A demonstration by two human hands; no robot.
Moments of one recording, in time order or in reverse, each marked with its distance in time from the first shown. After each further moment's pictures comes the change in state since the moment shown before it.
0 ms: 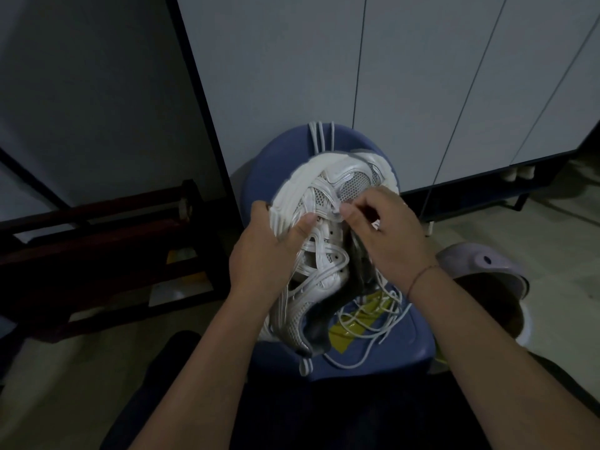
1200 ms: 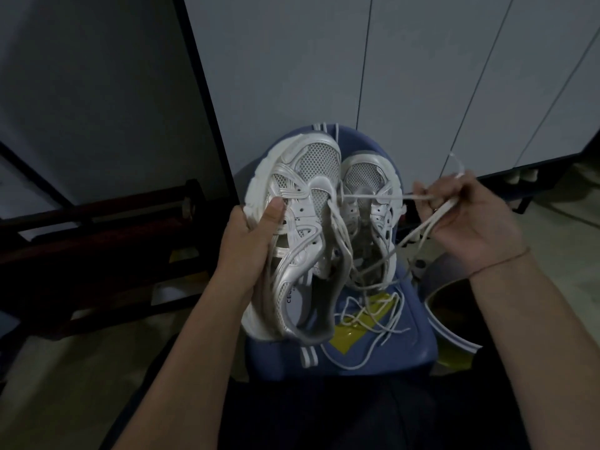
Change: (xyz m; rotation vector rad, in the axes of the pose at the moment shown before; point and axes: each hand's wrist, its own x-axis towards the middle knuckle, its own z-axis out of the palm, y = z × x) left_hand 0.017 -0.019 -0.010 -0.576 -0.009 -0.214; right_hand 0.022 0.033 -0.054 1.684 0.238 0.669
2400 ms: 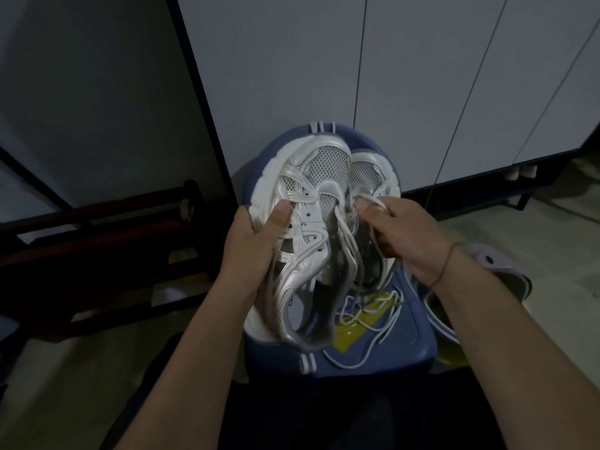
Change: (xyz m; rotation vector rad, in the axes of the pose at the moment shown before) left_hand -0.005 0.000 0.008 -0.011 -0.022 0.040; right_hand -0.018 0.049 0.015 -1.246 -0.095 -0.087
